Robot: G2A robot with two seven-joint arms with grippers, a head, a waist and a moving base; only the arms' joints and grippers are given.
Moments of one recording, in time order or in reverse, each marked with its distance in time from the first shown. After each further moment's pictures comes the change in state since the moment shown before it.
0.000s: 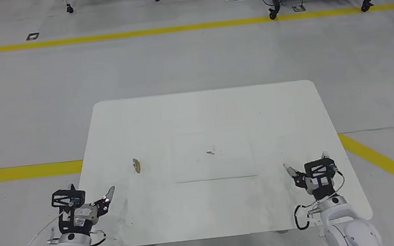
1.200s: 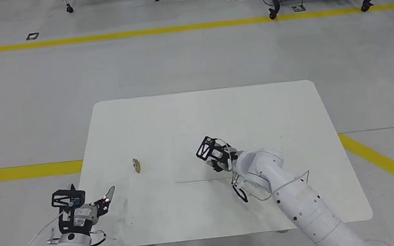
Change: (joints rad) left arm 0.000 0.000 0.000 0.000 0.000 0.000 0.000; right arm 0.851 -0.127 -0.694 0.492 -0.059 -0.394 0.582
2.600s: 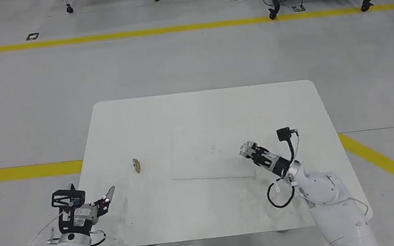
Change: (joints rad) left arm 0.000 0.000 0.000 0.000 0.000 0.000 0.000; right arm -0.303 0.066 0.489 0.057 1.050 -0.249 -0.065
